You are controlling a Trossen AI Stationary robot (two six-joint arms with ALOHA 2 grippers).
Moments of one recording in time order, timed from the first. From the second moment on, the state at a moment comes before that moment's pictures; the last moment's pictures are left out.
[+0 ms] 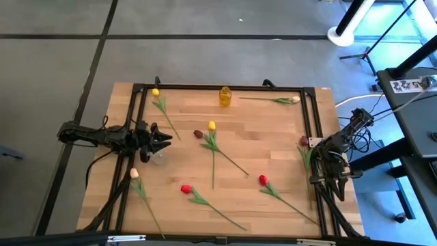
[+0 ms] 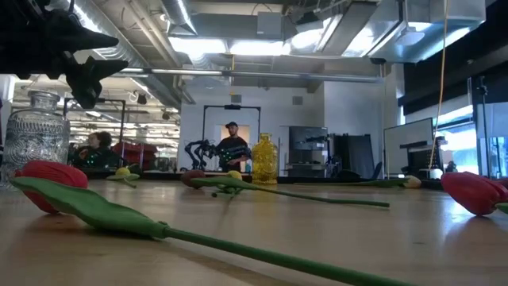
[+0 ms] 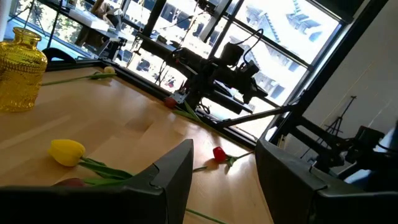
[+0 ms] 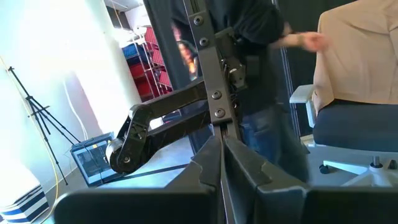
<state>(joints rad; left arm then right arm) -0.17 0.01 0.01 0.05 -0.25 -0.51 0.70 0.00 0.01 0.18 -1.00 0.41</state>
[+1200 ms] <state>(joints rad) -0.17 0.01 0.01 0.39 -0.31 -0.46 0.70 0.00 0.01 0.18 -1.00 0.41</state>
